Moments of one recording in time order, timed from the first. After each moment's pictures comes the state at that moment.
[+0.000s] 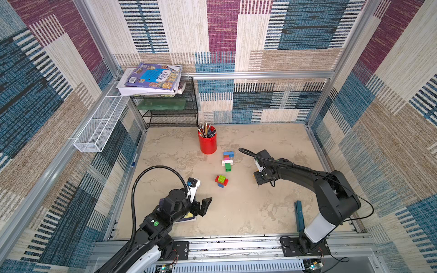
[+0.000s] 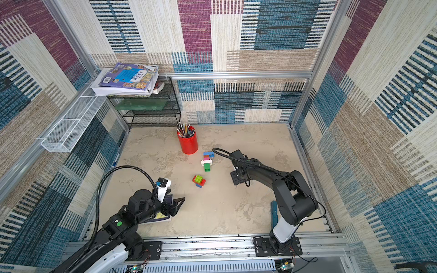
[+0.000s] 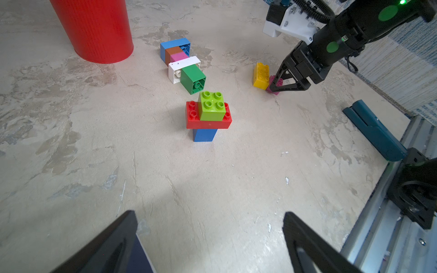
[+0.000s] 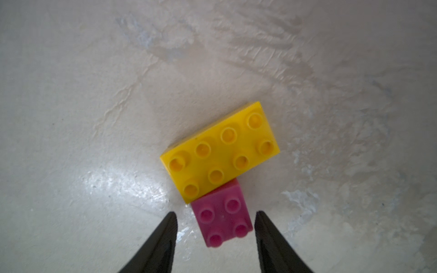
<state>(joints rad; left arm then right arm) -0.63 0.53 0.32 -0.31 0.08 -0.20 0.47 1.67 1.00 -0.58 0.14 0.14</state>
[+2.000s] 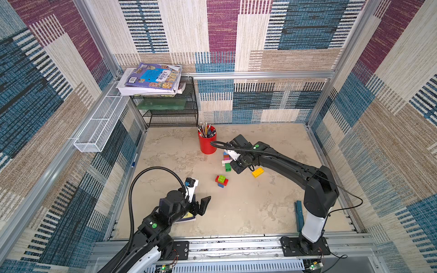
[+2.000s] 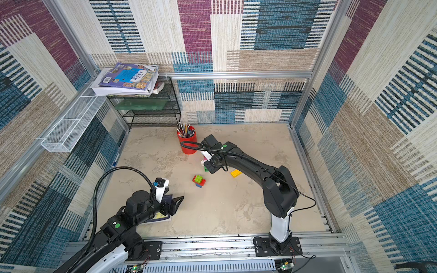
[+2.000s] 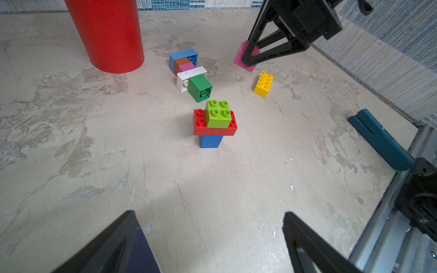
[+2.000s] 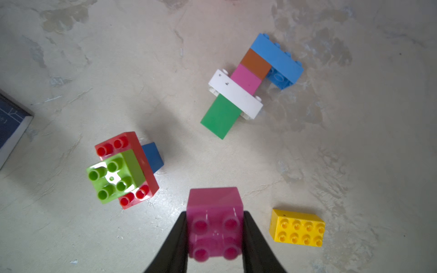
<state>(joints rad) -0.63 0.48 0.31 -0.32 0.05 -0.20 0.73 1.85 1.58 -0.86 0.05 -0.05</state>
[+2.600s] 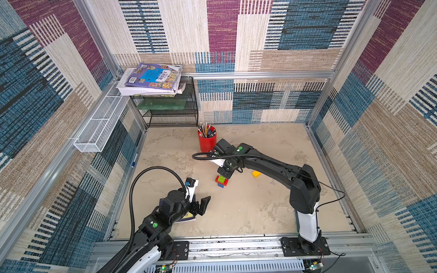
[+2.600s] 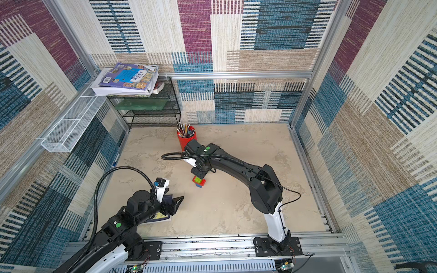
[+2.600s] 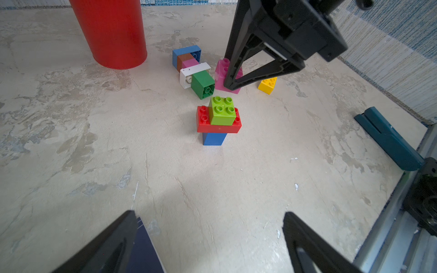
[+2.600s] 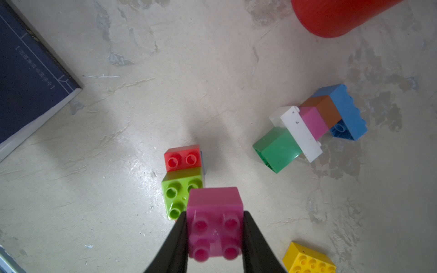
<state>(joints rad) -0.63 0.50 0.31 -0.32 0.03 -0.20 0.85 2.00 1.78 -0.97 0.05 -0.19</state>
